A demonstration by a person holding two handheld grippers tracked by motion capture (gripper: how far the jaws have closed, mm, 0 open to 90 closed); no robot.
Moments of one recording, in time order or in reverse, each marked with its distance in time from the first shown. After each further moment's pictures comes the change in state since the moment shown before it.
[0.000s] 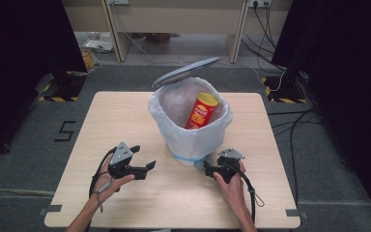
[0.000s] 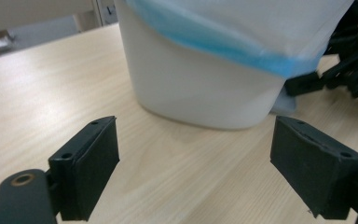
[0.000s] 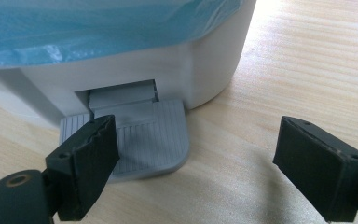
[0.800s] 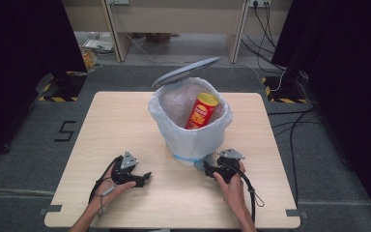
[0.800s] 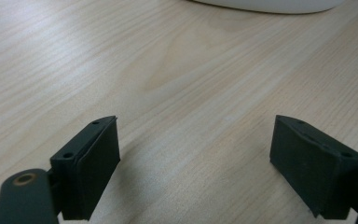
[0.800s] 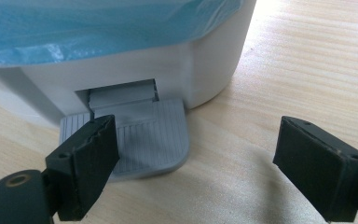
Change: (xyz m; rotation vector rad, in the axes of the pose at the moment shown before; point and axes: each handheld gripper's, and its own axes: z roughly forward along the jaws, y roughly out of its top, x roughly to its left) left arm 0.014 -0.050 0.026 0.250 0.080 0.031; right arm 0.000 0.000 0.000 -0.001 -0.001 -0.003
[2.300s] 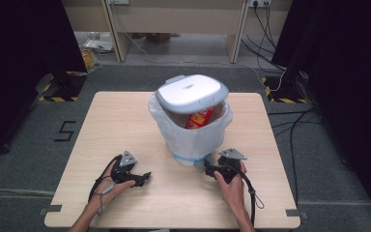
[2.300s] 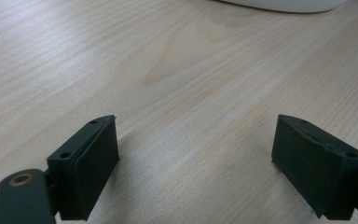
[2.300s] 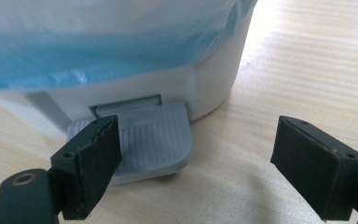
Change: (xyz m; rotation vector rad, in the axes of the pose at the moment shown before) left arm 0.005 0.000 0.002 0.023 -0.029 -0.041; right arm 0.002 0.004 -0.009 -0.051 0.001 0.025
